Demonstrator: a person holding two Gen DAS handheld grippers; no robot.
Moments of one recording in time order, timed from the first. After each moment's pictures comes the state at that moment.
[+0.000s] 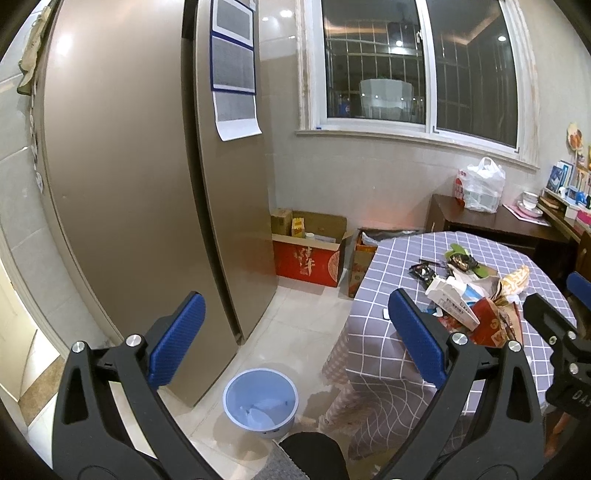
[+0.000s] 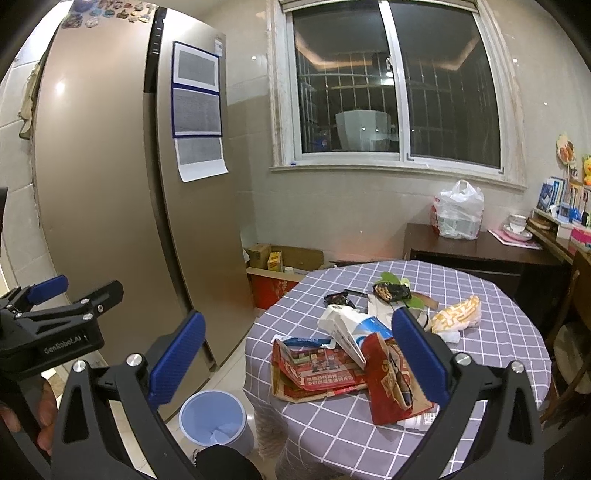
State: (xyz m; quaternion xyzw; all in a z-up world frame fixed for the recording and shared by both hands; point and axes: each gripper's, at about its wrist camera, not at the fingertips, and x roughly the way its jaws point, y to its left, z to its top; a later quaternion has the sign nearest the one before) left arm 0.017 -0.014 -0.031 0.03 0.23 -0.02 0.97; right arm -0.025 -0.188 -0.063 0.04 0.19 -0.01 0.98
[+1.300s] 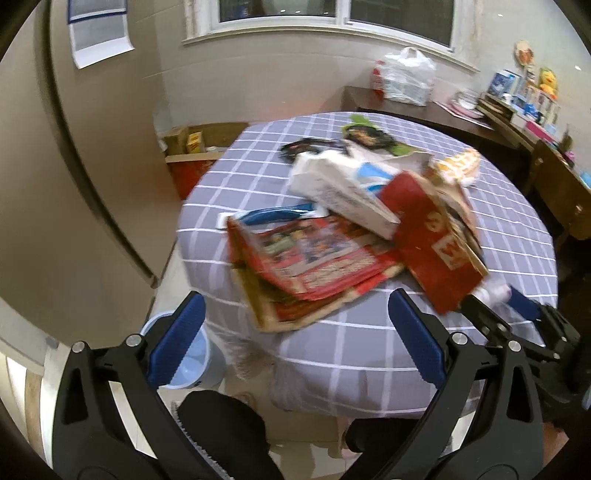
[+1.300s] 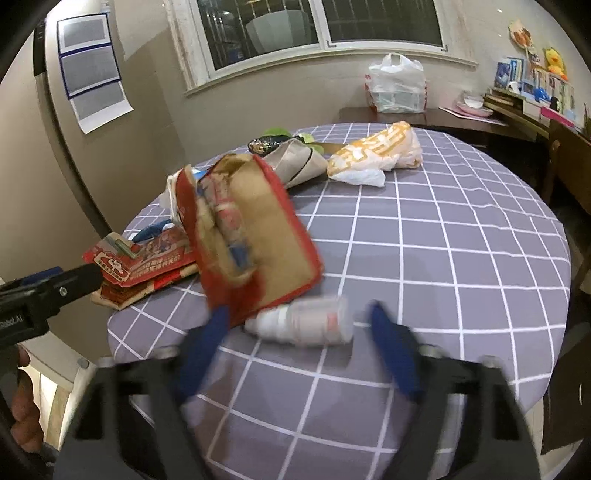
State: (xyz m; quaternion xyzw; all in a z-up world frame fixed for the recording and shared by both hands) left arm 0.080 -0.180 -0.148 0.08 0.40 -0.18 0.90; right arm 0.001 -0.338 -0.224 0.13 0.34 -0.08 0.93
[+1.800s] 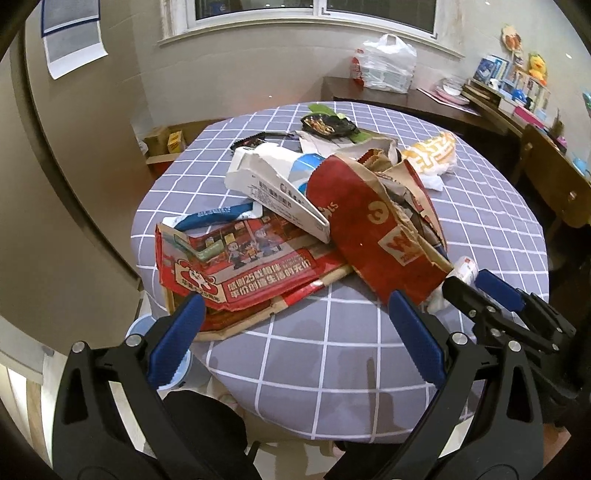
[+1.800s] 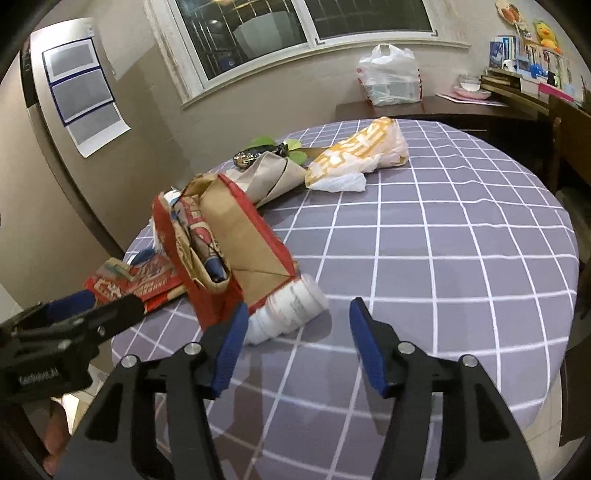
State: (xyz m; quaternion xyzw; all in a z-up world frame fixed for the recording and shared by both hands) left arm 0.079 -0.225 -0.157 0.09 0.40 -0.19 0.89; right arm 0.011 -0.371 -0.219 0.18 0.34 -0.06 0.92
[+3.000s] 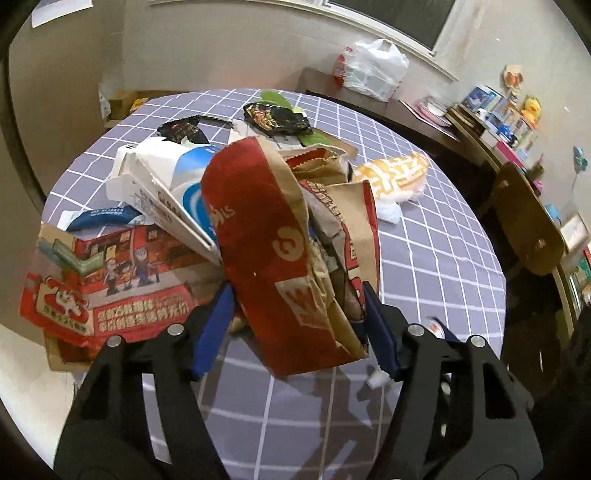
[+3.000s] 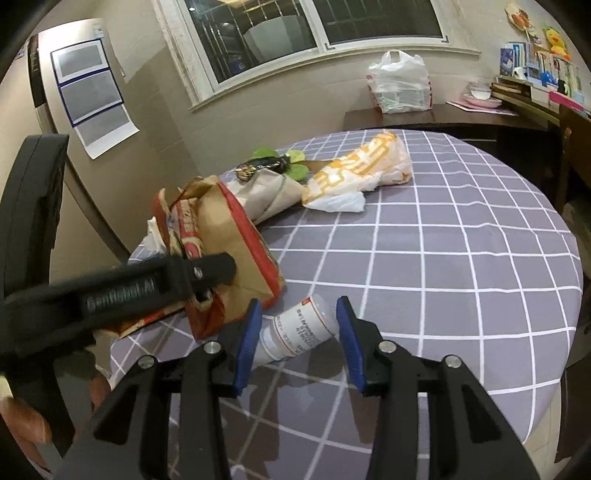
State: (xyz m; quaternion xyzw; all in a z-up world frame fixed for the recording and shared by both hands) left arm 0.107 -0.283 -0.174 -0.02 0.45 -0.25 0.86; right arm 0.008 -0.383 -0.211 0.17 0.32 -0.04 0.93
